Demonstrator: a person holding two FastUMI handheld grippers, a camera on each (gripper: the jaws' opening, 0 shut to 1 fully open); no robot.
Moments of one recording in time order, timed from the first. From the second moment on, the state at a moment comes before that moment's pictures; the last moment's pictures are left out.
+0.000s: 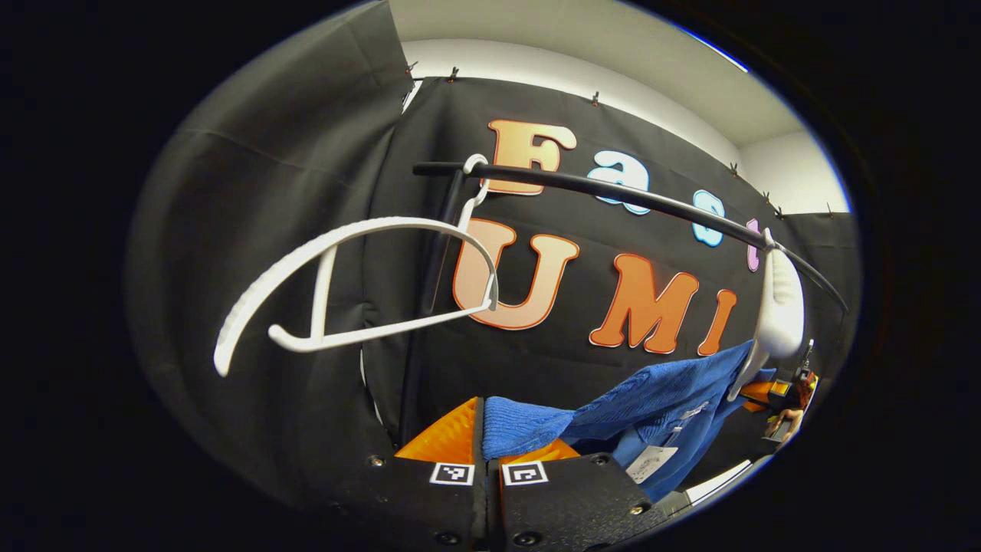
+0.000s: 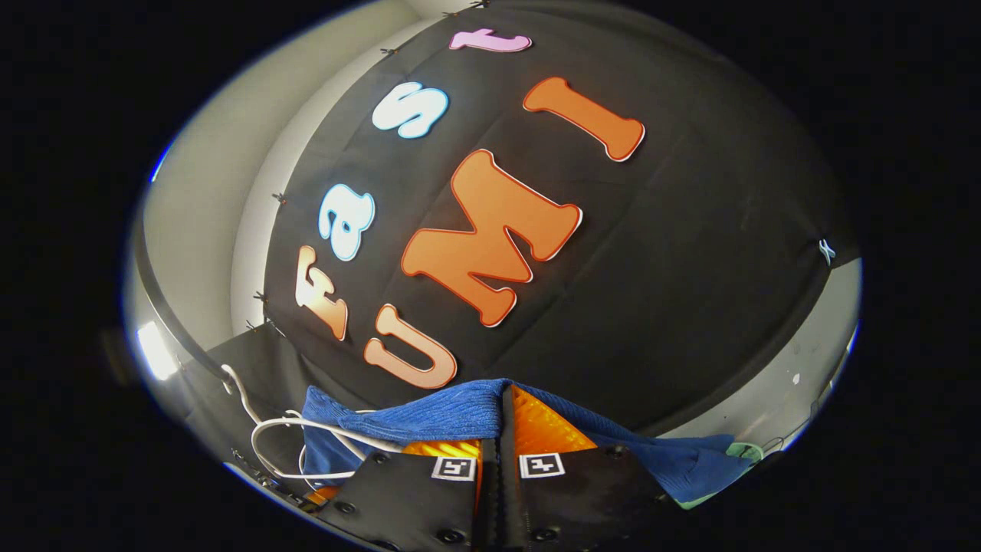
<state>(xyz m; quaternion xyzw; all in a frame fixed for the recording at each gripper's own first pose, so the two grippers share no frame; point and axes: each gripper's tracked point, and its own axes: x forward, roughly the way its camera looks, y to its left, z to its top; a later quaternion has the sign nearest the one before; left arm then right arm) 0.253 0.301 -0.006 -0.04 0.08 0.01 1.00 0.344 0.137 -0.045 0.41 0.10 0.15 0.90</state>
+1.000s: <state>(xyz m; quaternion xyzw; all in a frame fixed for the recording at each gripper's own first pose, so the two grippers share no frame) 0.192 0.227 -0.067 -0.04 0.13 -0.03 0.99 0.271 0.120 -0.102 0.34 0.16 0.11 0.92</state>
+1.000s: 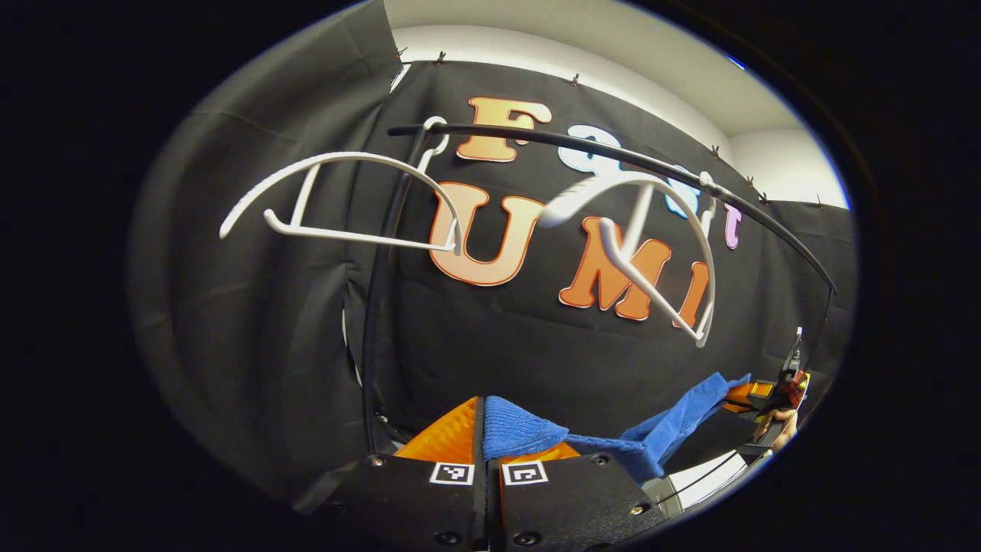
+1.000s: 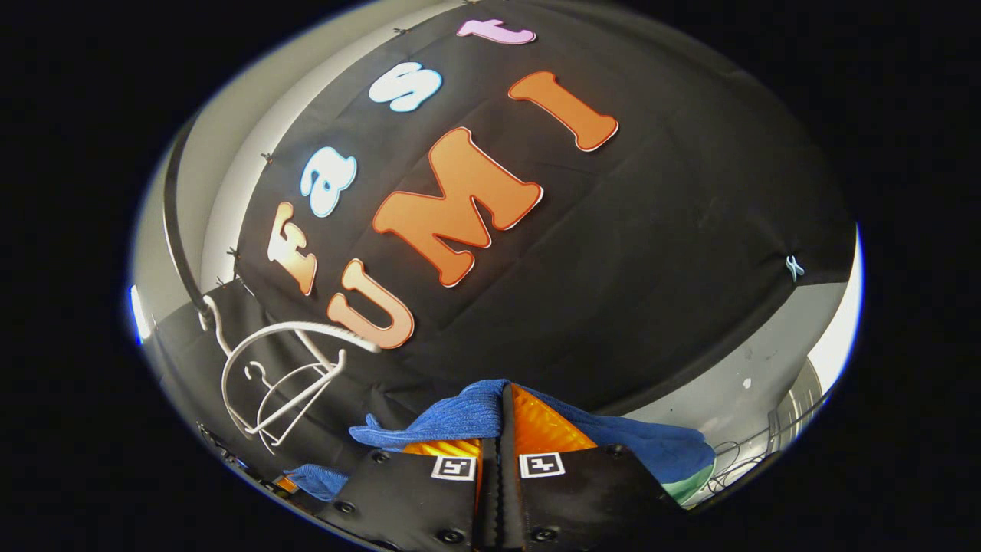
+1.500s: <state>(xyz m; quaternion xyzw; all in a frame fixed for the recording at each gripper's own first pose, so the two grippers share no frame) 0.185 0.141 -0.104 -0.02 0.16 -0.08 0.98 0.234 0.133 -0.133 0.29 0.19 0.11 0.93</state>
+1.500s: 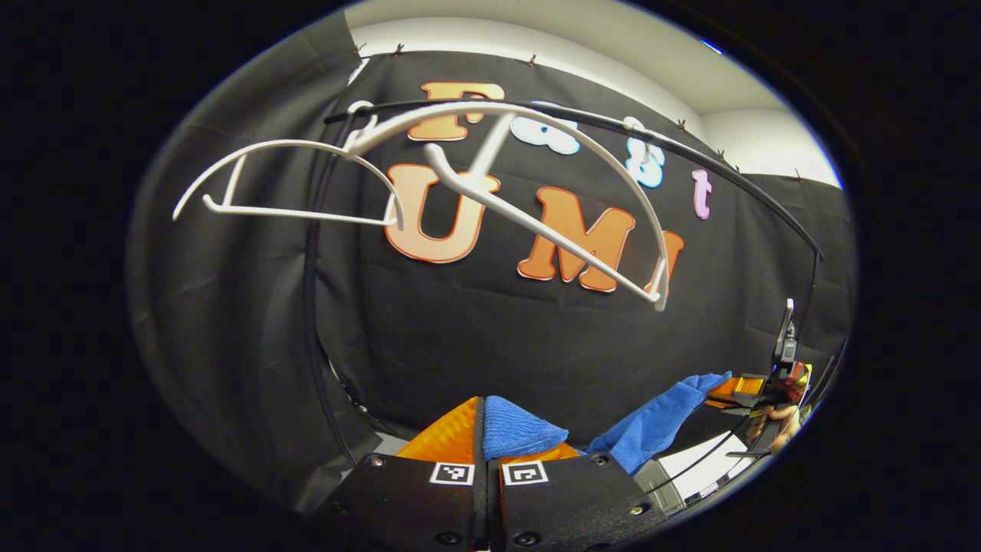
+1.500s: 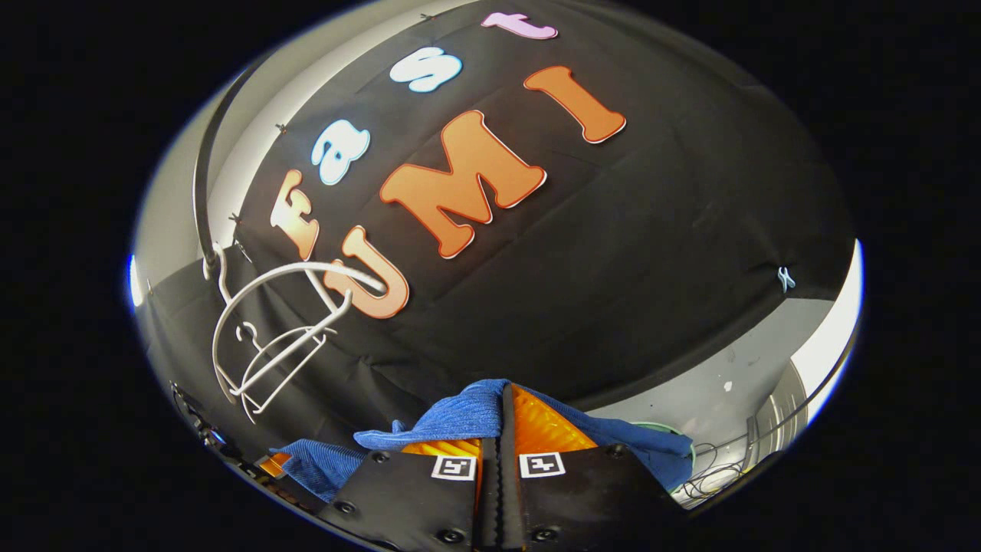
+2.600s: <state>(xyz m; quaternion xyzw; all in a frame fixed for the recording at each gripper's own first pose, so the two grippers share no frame) 0.203 0.049 -0.276 0.02 0.33 -0.14 0.93 0.197 0.113 -0.269 0.16 0.31 0.05 0.94</state>
